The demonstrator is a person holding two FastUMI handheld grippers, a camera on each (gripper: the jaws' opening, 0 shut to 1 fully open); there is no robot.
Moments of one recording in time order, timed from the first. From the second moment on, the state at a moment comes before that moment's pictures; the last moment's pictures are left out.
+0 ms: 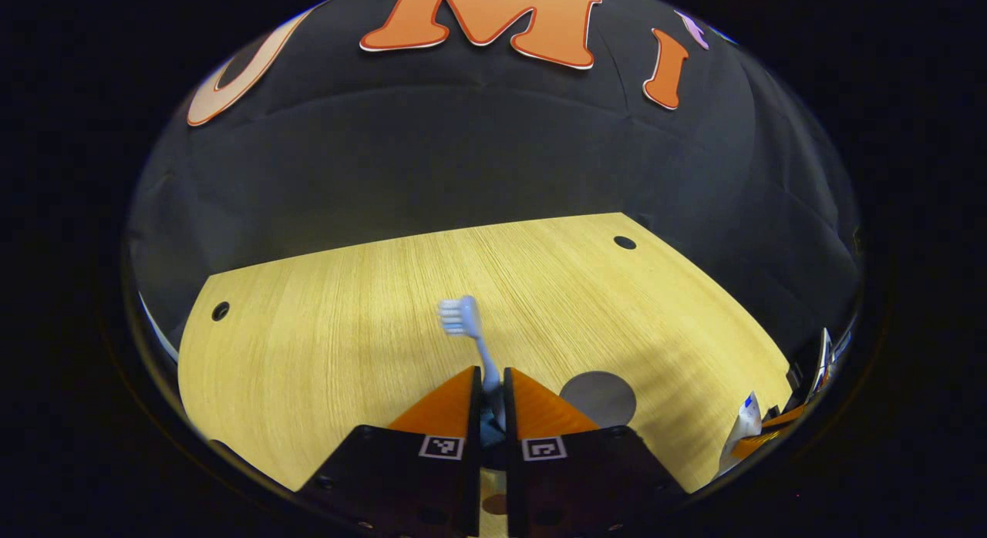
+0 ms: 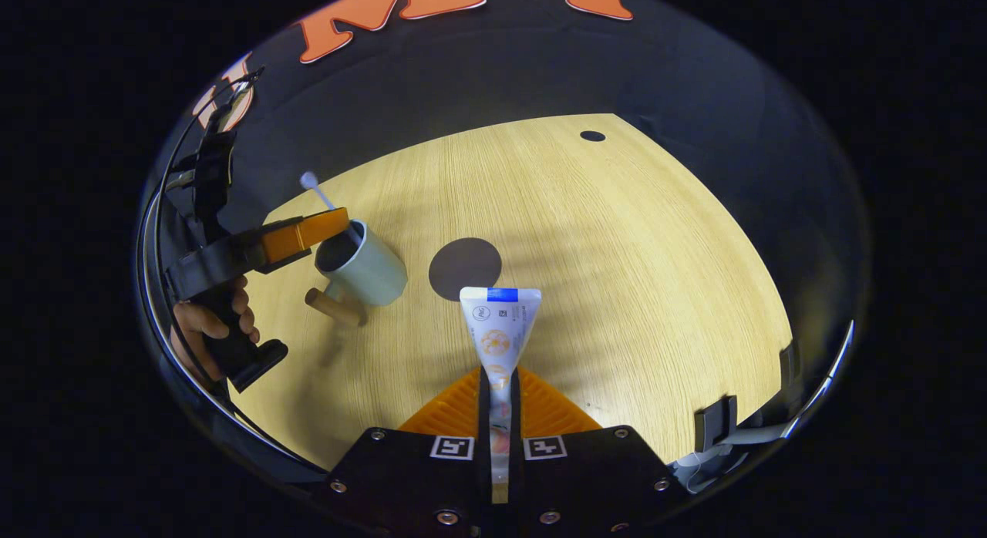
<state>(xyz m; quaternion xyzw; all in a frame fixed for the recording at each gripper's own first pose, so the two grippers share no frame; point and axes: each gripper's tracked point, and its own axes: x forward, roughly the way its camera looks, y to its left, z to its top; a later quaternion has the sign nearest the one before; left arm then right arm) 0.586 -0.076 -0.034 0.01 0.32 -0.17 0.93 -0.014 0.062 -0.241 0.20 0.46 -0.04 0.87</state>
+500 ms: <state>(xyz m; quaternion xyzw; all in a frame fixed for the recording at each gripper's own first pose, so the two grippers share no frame) 0.570 -0.063 -0.025 0.00 0.32 -0.16 0.93 0.002 0.065 -0.234 0.19 0.44 -0.02 0.88</state>
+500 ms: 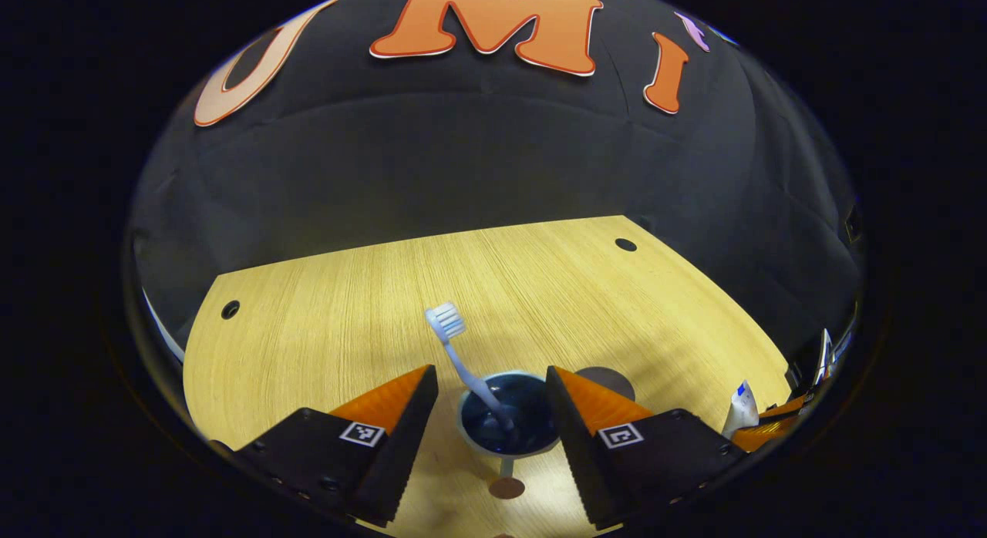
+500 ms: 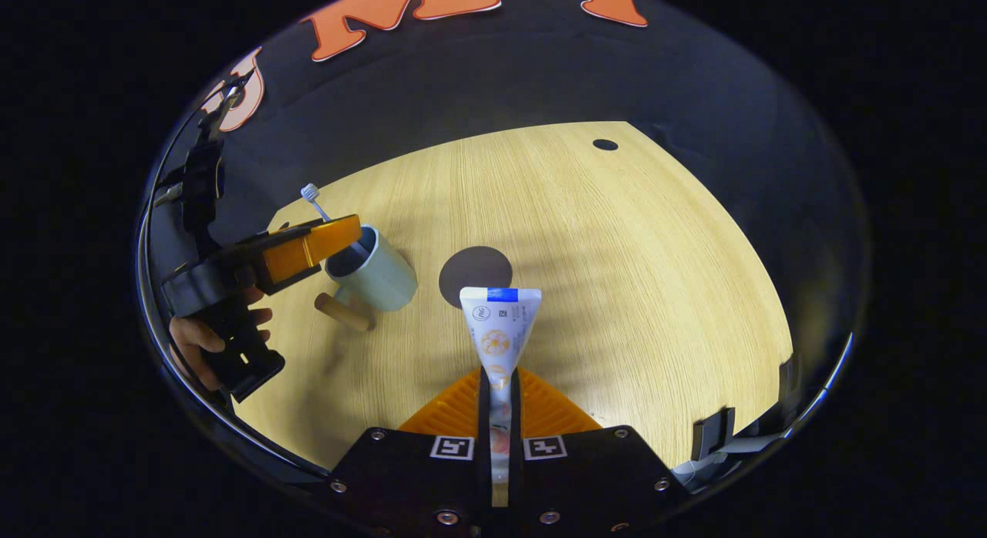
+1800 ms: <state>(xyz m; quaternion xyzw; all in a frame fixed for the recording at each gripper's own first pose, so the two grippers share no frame) 0.457 0.072 -0.028 -0.04 0.34 -0.07 0.94 0.167 0.141 -0.112 0.18 0.16 0.09 0.97</state>
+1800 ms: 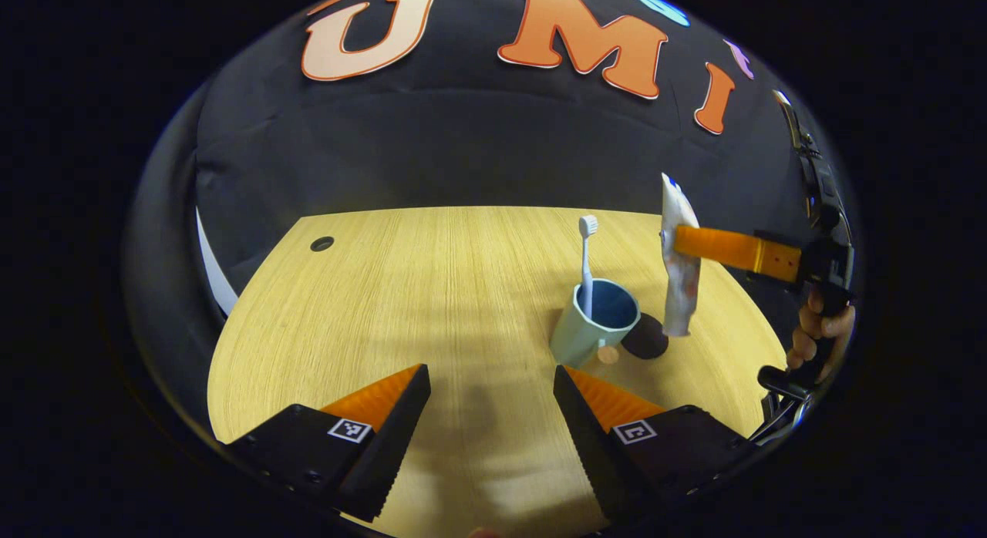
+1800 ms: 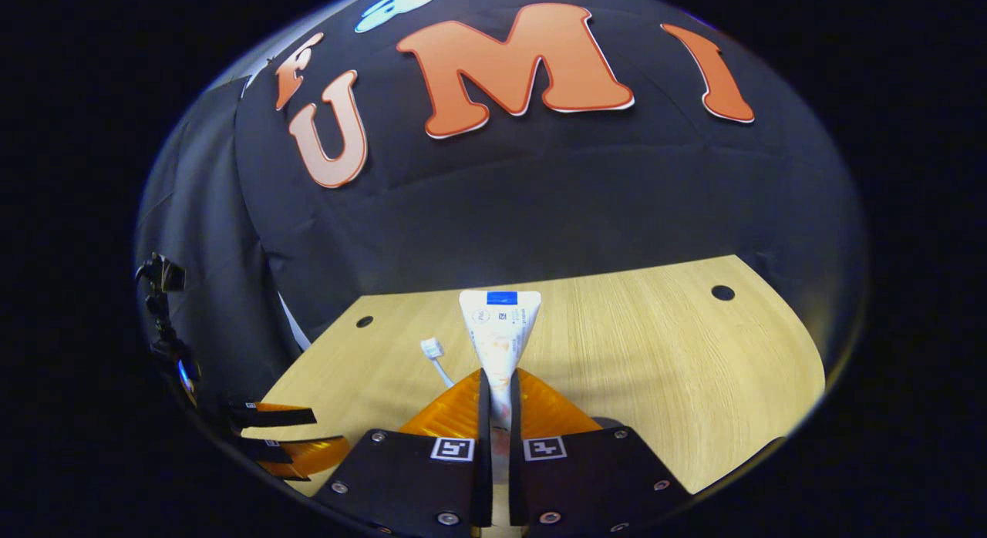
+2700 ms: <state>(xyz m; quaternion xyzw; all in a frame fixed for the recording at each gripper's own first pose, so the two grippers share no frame) 0.446 0.104 -0.055 -0.03 0.37 -0.06 0.93 0.217 0.169 -0.147 0.17 0.14 0.08 0.97</state>
